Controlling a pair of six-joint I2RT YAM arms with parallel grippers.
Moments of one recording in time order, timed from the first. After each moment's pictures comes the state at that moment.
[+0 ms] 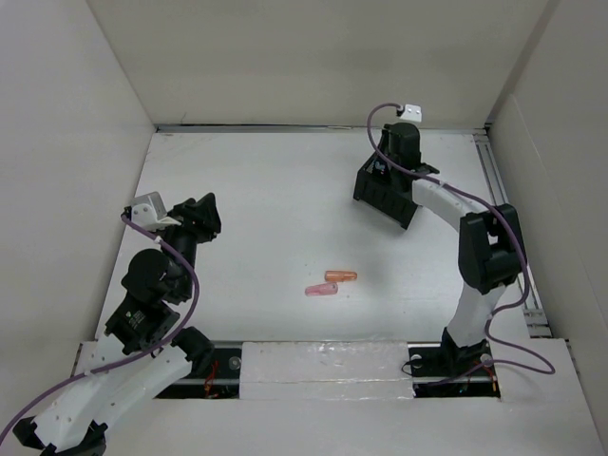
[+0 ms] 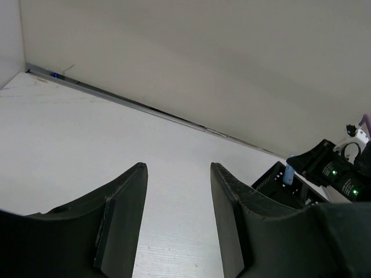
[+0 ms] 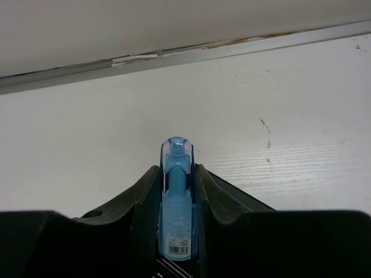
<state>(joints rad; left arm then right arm) -0.69 0.48 0.77 -0.13 -0.68 -0.34 0.31 1.86 1.38 0.15 0.32 0.29</state>
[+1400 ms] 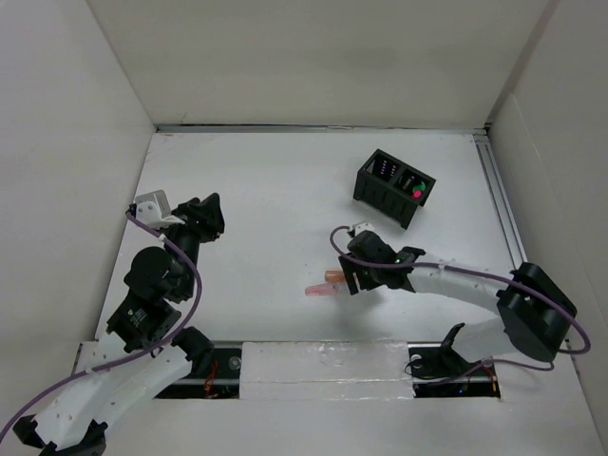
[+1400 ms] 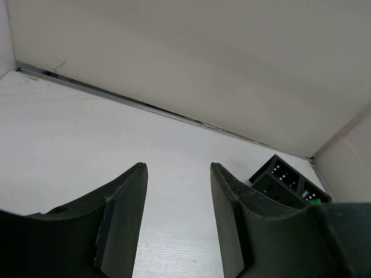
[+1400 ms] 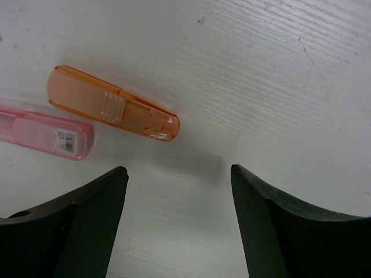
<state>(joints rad) -0.69 0.49 0.77 -0.13 -0.65 -0.34 0.85 1.35 0.72 -0.39 0.23 0.43</state>
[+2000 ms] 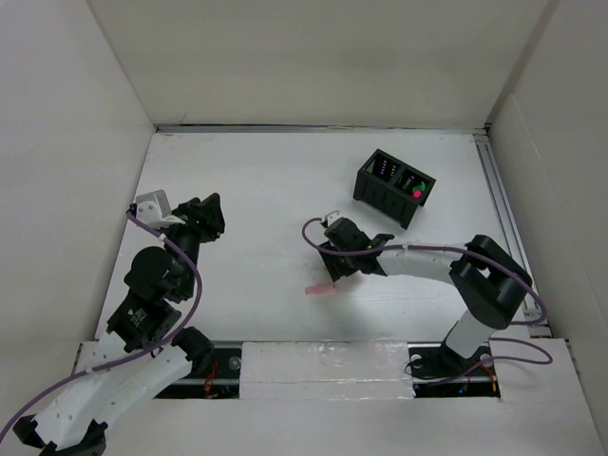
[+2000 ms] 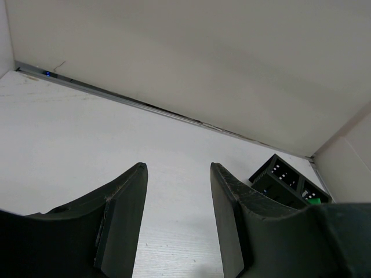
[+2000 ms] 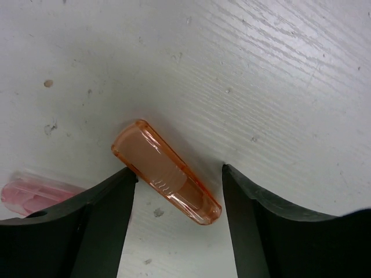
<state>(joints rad) -0.69 0.49 0.77 -0.13 -0.65 -0.34 0.85 1.66 0.91 -0.25 0.21 0.28</state>
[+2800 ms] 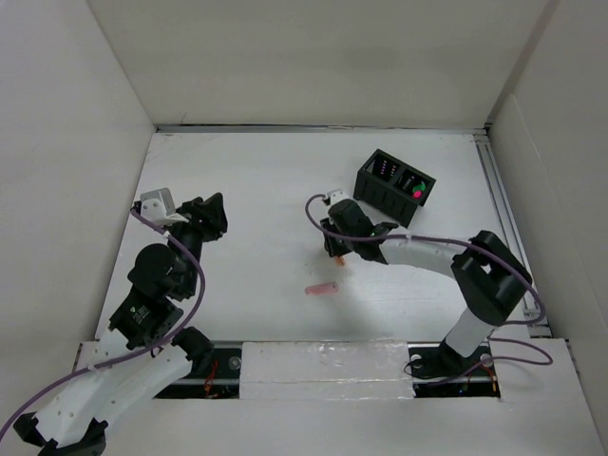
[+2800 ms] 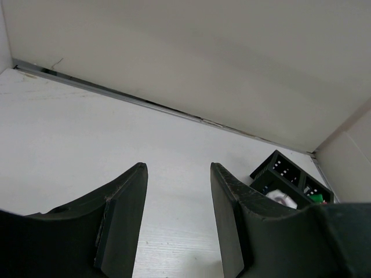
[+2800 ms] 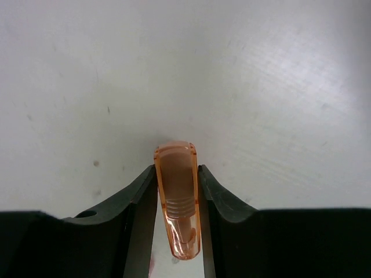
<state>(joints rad) -0.69 0.51 0.77 -0.13 -0.64 -0.34 0.80 1.69 0.96 -0.11 0.16 0.32</state>
